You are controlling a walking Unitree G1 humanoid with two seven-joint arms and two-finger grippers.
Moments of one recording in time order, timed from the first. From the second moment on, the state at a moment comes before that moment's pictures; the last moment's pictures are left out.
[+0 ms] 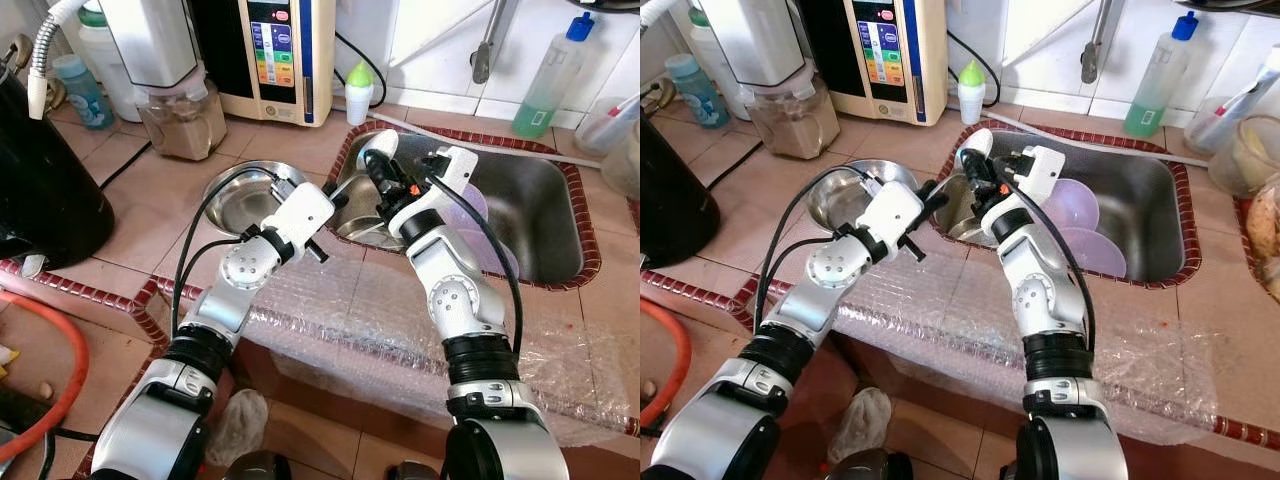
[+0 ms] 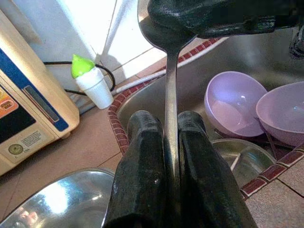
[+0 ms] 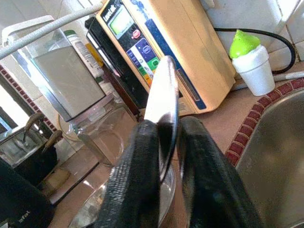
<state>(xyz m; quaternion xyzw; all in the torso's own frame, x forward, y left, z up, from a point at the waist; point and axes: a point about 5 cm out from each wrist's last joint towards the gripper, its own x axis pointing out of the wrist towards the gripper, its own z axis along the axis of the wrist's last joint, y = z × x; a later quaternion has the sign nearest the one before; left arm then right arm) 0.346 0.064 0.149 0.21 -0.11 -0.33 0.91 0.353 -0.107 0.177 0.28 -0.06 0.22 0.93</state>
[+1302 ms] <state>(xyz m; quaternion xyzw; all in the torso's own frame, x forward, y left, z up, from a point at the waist) 0.334 0.118 0.151 0.12 -0.05 -0.28 0.95 0.376 -0.157 0.161 -0.18 -0.14 0.00 0.97</state>
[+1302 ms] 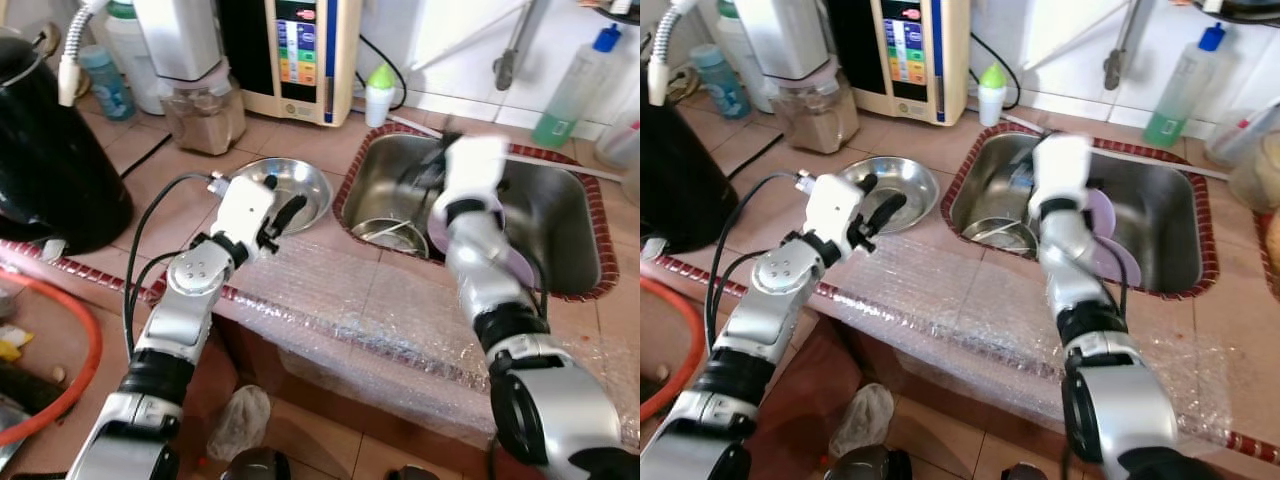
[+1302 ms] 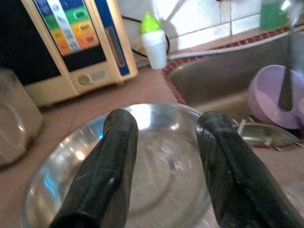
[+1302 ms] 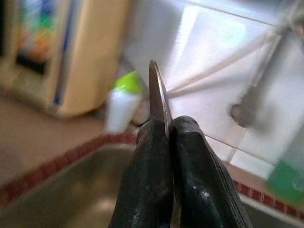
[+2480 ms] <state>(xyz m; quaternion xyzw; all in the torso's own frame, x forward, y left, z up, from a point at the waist) 0.374 0.190 0.143 -0.01 0.13 -0.09 0.99 0.347 -0.155 0.090 -0.19 -0.04 0.04 0.98</state>
